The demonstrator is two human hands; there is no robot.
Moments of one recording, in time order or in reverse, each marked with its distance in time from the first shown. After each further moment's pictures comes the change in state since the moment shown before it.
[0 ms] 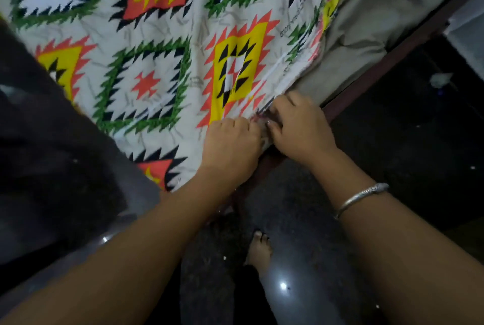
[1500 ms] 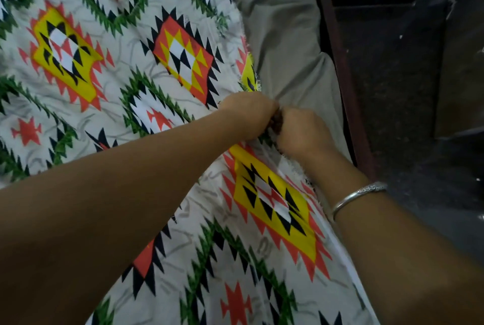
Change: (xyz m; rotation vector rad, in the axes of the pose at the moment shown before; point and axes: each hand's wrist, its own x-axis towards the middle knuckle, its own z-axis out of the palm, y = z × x) left_hand 0.284 -0.054 -0.016 0.165 -0.411 1.036; right_hand 0.143 -0.014 -0.017 0.356 0.163 1.203
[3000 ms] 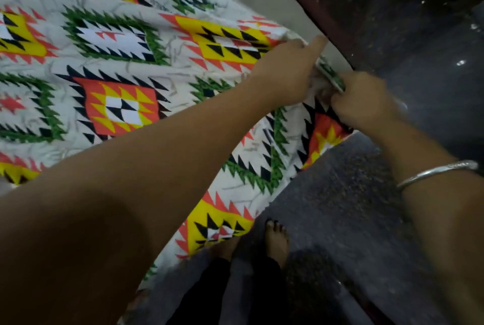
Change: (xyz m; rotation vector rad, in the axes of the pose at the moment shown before) left_hand -0.160 0.142 0.060 -0.174 0.073 0.541; right_hand -0.270 0.076 0.086 0.220 0.275 0.434
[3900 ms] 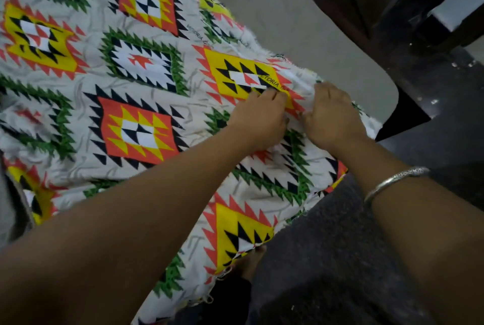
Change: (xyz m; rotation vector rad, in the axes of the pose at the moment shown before) left_hand -0.140 -0.088 0.006 0.074 -0.011 -0.115; right_hand -0.052 -0.125 0.063 -0.169 0.035 -0.053
